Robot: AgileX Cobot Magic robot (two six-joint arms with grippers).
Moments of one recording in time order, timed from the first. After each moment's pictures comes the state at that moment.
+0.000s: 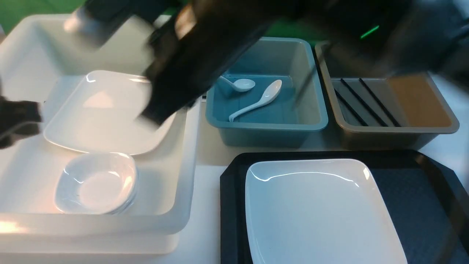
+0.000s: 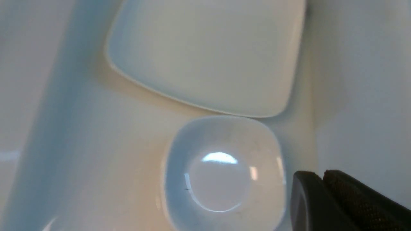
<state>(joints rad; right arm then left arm) 0.85 1.88 -2.10 0.04 1.05 -0.31 0.11 1.01 -0.88 -0.38 0.74 0.22</state>
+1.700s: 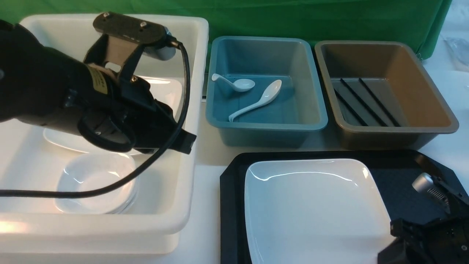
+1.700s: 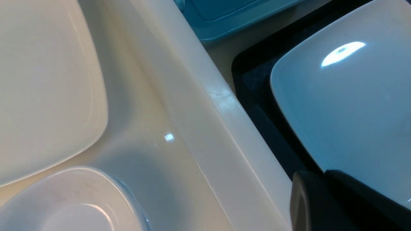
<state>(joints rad) -0.08 1.53 -0.51 0.88 0.56 -0.50 -0.50 1.27 -1.10 -0.07 0.78 0.05</state>
